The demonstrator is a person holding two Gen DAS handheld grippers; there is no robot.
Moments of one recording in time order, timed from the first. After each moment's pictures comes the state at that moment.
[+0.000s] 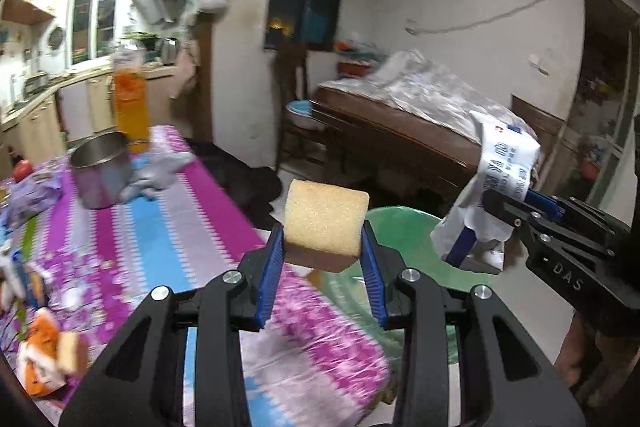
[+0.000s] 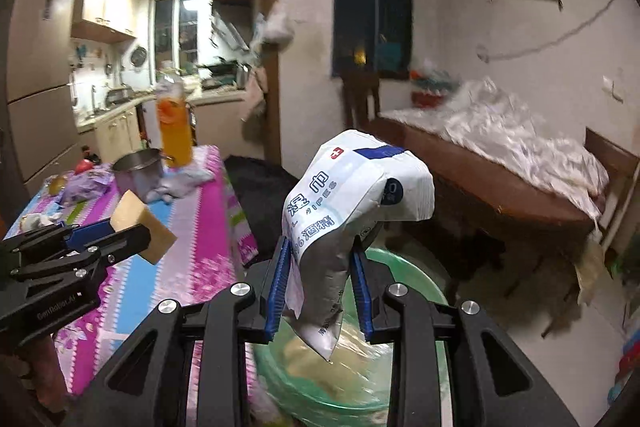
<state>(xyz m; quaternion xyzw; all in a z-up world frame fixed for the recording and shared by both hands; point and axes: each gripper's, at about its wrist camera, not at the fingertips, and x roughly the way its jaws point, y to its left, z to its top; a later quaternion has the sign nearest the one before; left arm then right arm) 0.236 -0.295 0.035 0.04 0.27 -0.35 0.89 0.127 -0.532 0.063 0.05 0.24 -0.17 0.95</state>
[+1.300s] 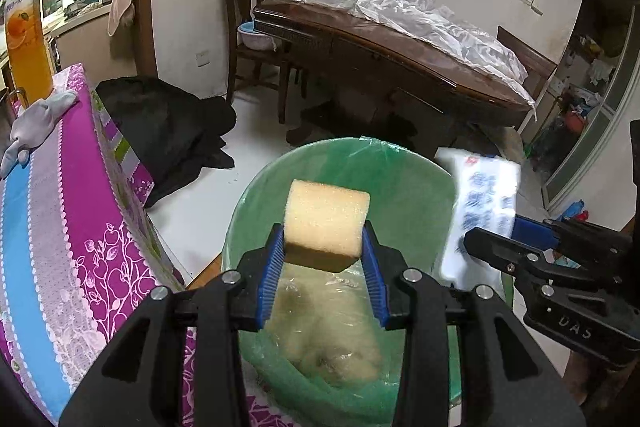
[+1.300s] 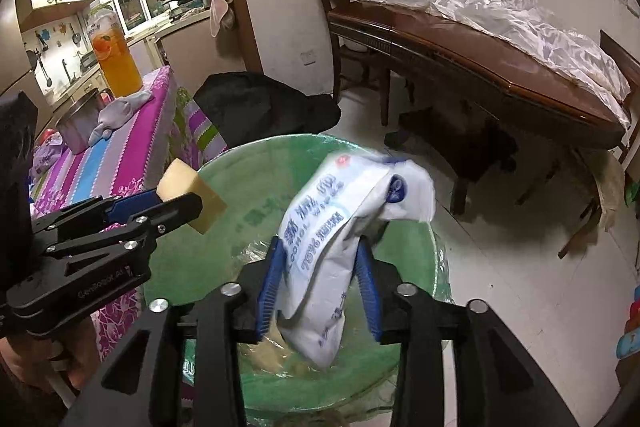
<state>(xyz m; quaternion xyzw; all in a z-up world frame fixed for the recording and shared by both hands) 0.287 -0.432 -0.058 0.09 0.39 -0.39 0.83 0.184 -0.613 -0.062 0.14 0.39 -0.15 0.90</state>
